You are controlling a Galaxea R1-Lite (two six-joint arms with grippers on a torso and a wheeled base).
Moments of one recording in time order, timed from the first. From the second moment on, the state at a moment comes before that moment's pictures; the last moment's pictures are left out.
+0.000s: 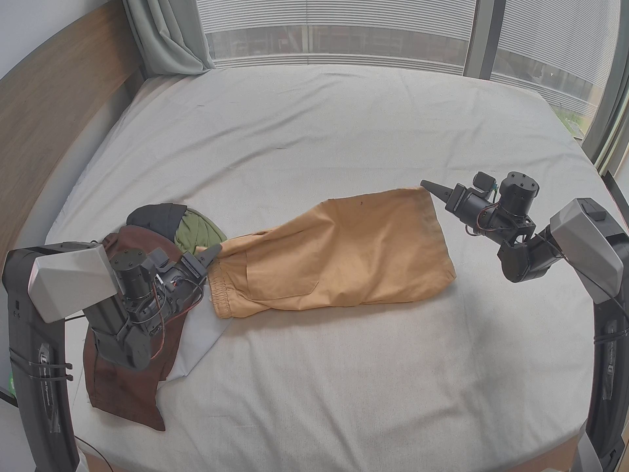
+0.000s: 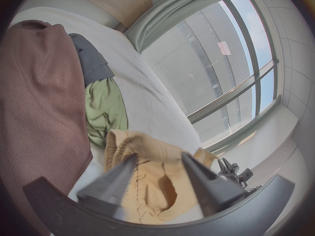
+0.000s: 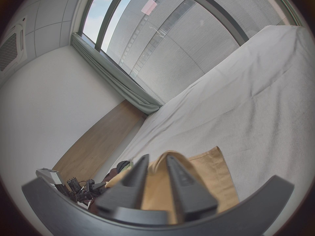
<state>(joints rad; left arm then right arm) -0.13 2.38 -0.78 -1.55 -0.30 -0.85 0.10 2.42 -1.44 -1.11 0.61 0.63</state>
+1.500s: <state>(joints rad) -0.17 2.24 -0.61 -1.55 -0.37 -0.68 0.18 2.19 -0.79 -1.32 0.61 0.57</state>
